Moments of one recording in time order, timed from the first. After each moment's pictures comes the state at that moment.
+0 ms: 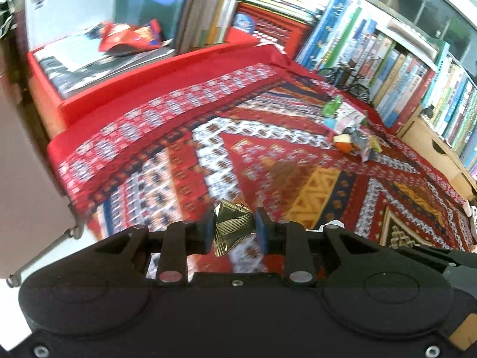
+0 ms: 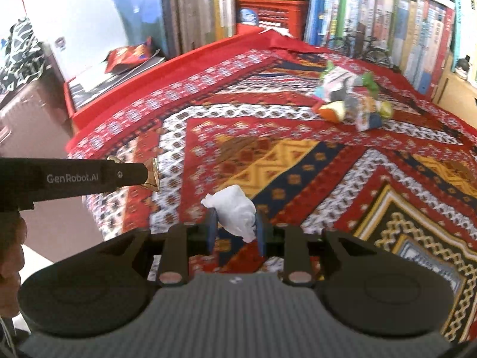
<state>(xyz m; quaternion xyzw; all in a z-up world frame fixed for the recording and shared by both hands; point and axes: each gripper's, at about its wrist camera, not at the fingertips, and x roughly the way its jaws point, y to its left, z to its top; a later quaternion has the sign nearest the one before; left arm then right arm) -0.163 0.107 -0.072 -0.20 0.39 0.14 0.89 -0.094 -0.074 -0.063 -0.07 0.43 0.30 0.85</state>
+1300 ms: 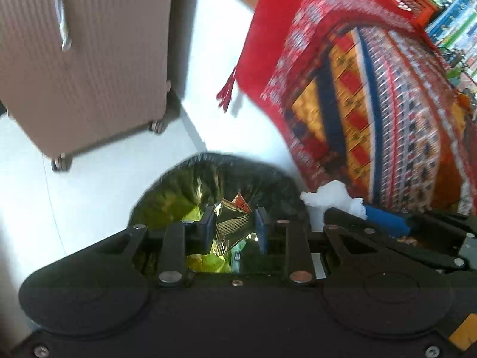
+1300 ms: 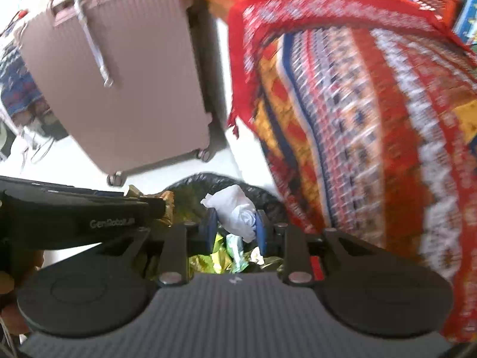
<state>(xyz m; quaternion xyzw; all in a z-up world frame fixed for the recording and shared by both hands) -0.370 0.184 -0.222 -0.31 0.46 0.27 0.79 -0.258 0.054 -0.164 -0.19 0.44 0.44 0.75</state>
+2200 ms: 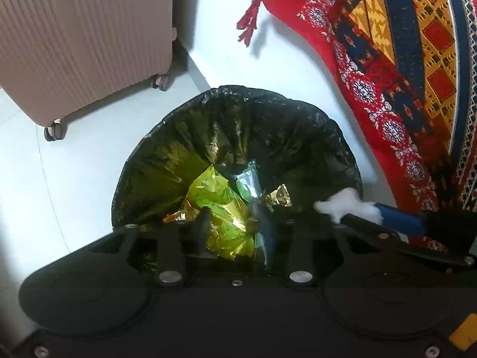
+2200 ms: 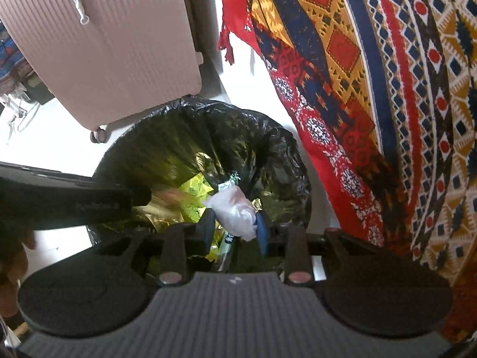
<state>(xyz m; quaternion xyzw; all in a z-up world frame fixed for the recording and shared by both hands) -0.365 0.187 -0.328 -0.31 0.52 0.26 0.76 -0.257 0.057 -0.267 -0.22 0.51 0.42 0.72</state>
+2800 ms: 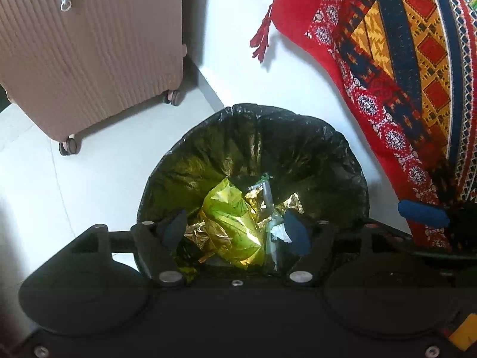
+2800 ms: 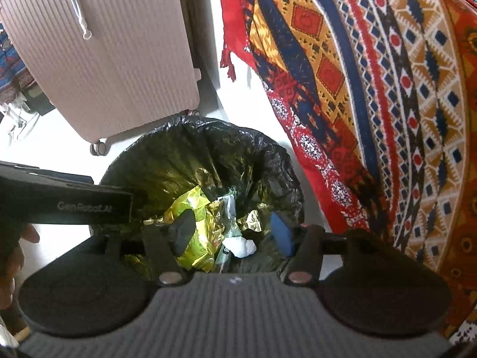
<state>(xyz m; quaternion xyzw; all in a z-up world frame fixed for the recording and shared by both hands) -0.376 0.192 -0.306 -0.28 0.50 0.28 0.77 -0.261 0.049 -0.243 -0.21 0.49 0.41 0.74</state>
